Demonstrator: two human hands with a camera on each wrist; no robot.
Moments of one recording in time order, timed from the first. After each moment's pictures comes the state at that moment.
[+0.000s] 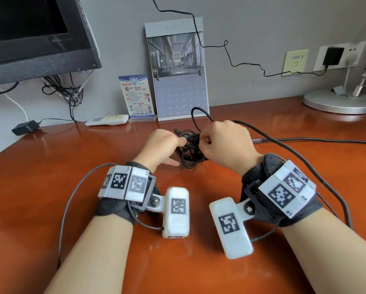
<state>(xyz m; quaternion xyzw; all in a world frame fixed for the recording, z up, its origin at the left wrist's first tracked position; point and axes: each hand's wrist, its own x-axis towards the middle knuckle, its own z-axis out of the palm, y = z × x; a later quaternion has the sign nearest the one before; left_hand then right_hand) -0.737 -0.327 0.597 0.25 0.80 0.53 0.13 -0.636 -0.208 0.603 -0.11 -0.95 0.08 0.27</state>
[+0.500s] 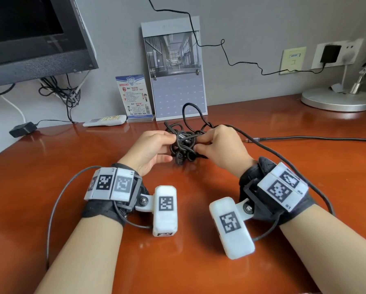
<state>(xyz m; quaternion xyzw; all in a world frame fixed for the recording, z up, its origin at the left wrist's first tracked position) -0.738 -0.340 0.601 0.23 0.71 0.63 0.22 -0.647 -0.200 0.584 -0.12 -0.91 0.30 0.26</state>
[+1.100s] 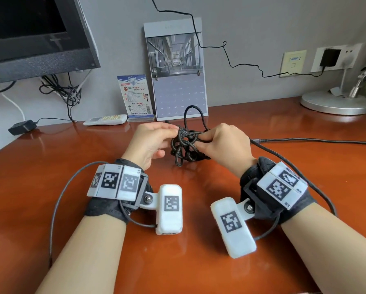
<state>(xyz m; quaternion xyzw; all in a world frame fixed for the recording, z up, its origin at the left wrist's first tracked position) -0.732 -0.339 0.613 0.20 0.74 0.63 0.13 -0.640 -0.206 0.593 -0.15 -0.92 0.20 0.29</state>
